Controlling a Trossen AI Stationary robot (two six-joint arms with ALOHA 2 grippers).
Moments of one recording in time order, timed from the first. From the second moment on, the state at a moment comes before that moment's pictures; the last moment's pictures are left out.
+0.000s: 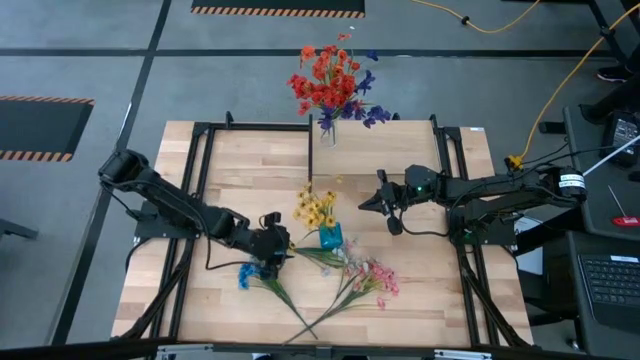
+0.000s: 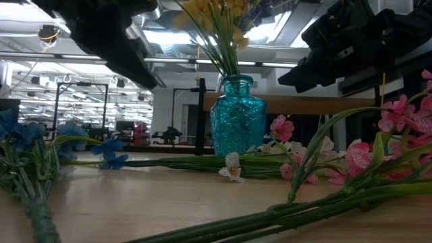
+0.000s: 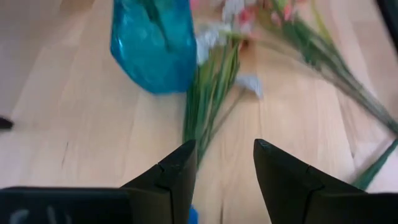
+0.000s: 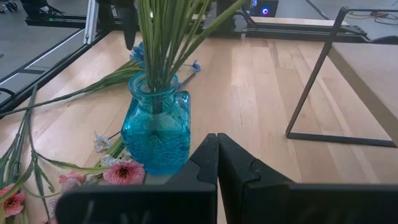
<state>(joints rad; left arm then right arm) -0.41 1.41 0.80 -0.20 -0.30 -0.37 -0.17 1.17 0.39 0.44 -0.31 -0.11</state>
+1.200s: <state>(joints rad) -0.61 1.81 1.32 -0.75 -0.21 -0.41 -0.17 1.17 0.39 0.43 -0.31 -0.05</state>
